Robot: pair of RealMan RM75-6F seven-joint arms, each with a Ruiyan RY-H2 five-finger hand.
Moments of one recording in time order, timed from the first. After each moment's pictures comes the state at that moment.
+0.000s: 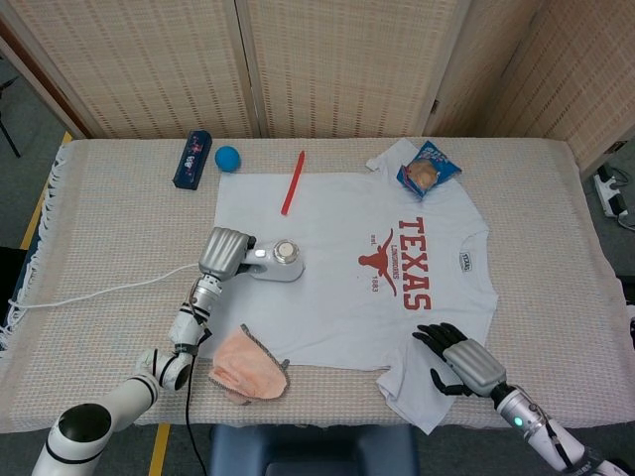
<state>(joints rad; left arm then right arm) -0.91 -2.00 -0.24 -0.52 1.37 0.99 -0.05 0.40 -1.30 -0.18 -1.44 -1.67 1.06 0.22</state>
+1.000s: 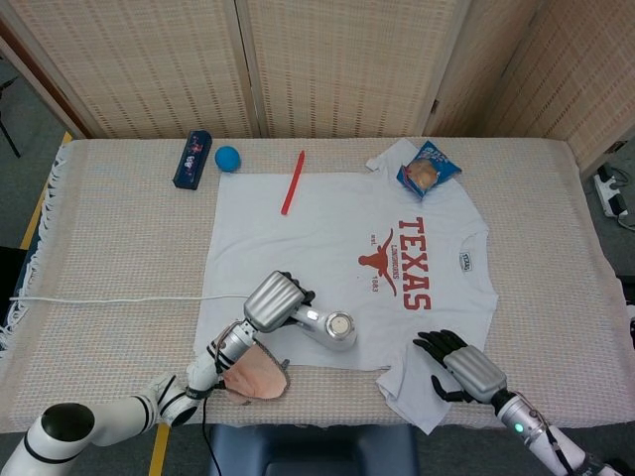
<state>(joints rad) -0.88 -1.89 -0.11 -0.95 1.59 1.22 0.02 0.38 -1.32 -0.20 -1.41 -1.68 1.07 0.22</state>
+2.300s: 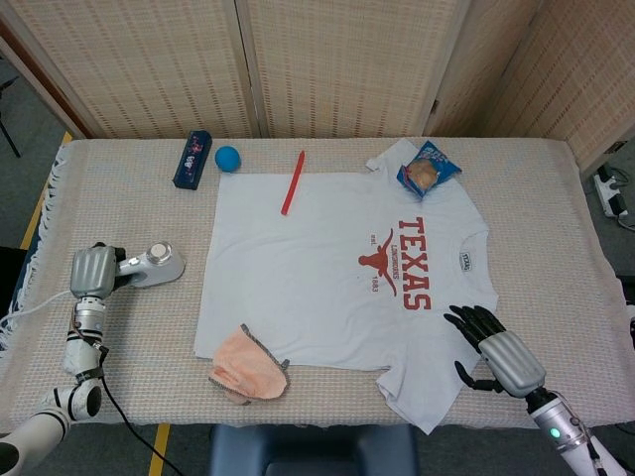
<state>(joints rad) -0.58 -1.74 -0.23 -0.64 1.19 1.03 -0.01 0.28 -1.20 -0.15 -1.48 -1.71 1.31 0.22</state>
